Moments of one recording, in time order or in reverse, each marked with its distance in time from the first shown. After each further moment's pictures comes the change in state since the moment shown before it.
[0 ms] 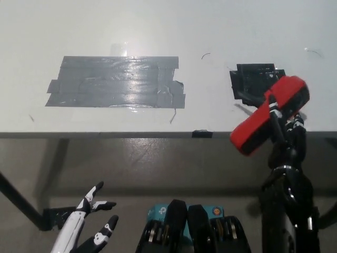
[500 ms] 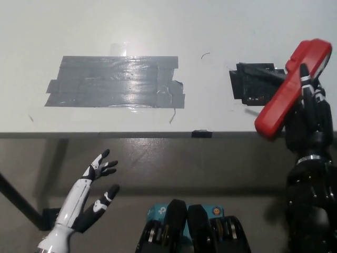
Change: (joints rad) left_arm -0.132 -0.002 0.001 0.021 -0.005 0.000 0.000; right_arm -0.002 -0.054 0.003 -0.266 0.281 0.054 0.016
